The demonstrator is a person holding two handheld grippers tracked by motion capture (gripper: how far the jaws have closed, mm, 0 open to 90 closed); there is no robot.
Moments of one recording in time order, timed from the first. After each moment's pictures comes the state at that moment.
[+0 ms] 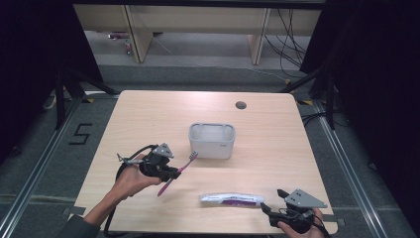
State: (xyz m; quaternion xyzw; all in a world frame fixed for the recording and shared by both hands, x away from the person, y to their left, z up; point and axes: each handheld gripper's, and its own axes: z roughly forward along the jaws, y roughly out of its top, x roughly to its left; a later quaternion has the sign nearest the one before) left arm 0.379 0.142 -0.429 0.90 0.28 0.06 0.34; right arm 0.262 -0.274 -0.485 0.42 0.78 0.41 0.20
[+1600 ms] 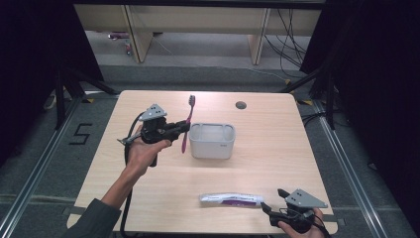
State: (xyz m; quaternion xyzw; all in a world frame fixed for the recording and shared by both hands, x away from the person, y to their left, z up) left arm 0.422 0.128 -0.366 0.74 0.36 0.14 0.55; right arm 0.261 -0.274 -0.485 0.43 0.78 0.41 0.20
